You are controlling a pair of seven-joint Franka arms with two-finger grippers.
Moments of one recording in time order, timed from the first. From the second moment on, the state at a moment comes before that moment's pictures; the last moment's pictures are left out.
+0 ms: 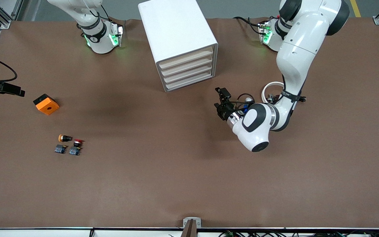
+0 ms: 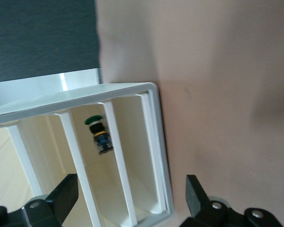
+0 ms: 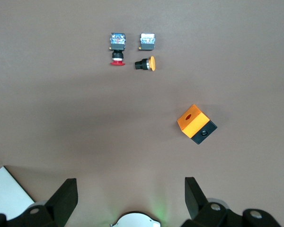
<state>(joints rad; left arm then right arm) -0.33 0.87 -0.15 -1.44 -0.72 1.43 -2.08 -0.10 0.11 -0.07 -1.56 0.00 1.45 -0.04</state>
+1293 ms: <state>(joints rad) -0.40 0.96 -0.24 -1.54 -0.73 1.35 -2.16 -0.09 0.11 -0.07 -1.56 0.02 1.45 -0.04</state>
